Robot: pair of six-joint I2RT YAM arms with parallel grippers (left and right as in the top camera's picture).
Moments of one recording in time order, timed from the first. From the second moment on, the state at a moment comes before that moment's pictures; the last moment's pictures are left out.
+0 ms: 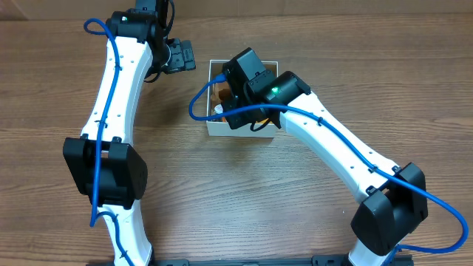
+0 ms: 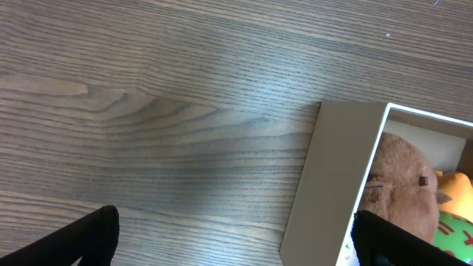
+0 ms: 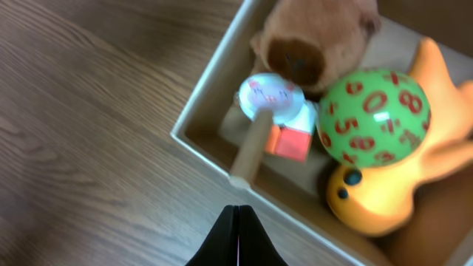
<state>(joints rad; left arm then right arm) -0.14 2.12 2.12 -1.23 -0.01 -0.35 0.64 1.86 1.66 -0.90 -0.13 0.20</state>
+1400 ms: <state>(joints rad) -0.14 2.12 2.12 -1.23 -0.01 -0.35 0.63 1.96 1.57 -0.80 -0.24 0.20</state>
